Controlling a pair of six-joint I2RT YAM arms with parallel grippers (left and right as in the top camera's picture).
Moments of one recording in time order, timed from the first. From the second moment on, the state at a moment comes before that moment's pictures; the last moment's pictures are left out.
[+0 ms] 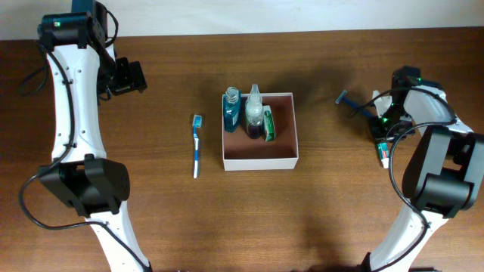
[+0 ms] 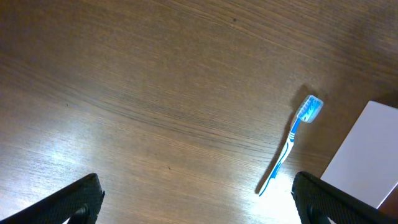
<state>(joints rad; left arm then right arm) 0.08 2.21 2.46 -1.69 -0.05 -0.23 -0.27 2.13 1.55 -0.98 0.08 -0.35</state>
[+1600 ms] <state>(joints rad) 0.08 2.21 2.46 -1.69 -0.05 -0.23 -0.28 2.13 1.55 -0.92 0.03 -0.30</state>
